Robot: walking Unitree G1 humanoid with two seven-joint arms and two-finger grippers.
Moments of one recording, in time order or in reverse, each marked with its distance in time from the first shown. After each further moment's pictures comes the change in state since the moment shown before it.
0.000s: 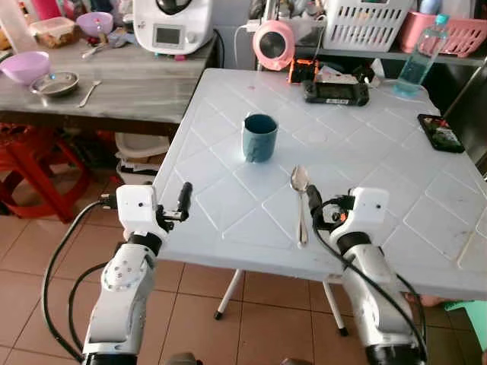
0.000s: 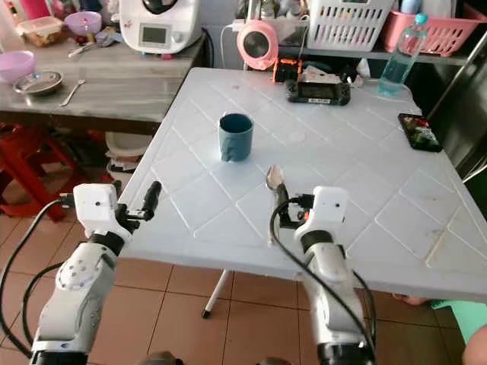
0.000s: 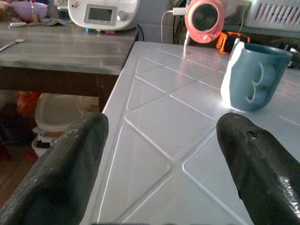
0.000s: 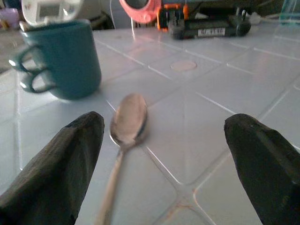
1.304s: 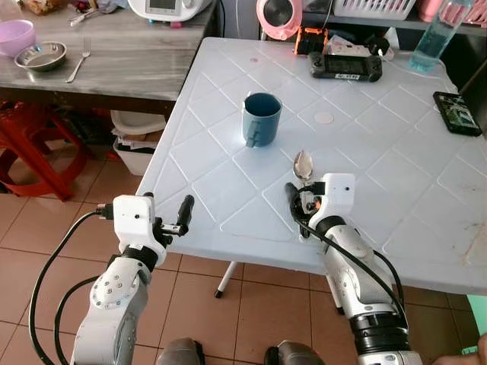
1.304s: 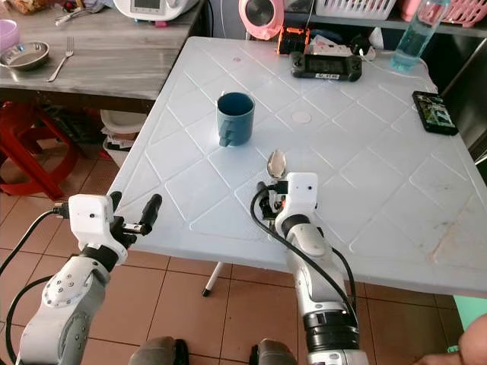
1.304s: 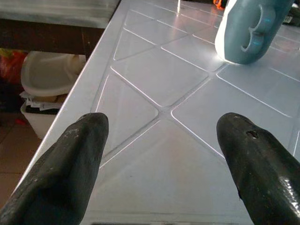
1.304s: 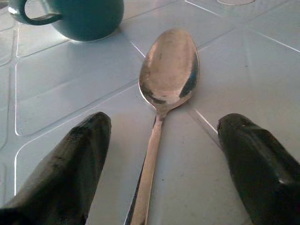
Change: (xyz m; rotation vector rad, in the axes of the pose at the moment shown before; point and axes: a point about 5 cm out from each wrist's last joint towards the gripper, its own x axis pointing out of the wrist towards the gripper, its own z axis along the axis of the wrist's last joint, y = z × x) left arm -0.023 -0.003 0.002 -0.012 0.070 -0.044; right arm 0.024 0.032 -0.003 -0.018 0.127 0.093
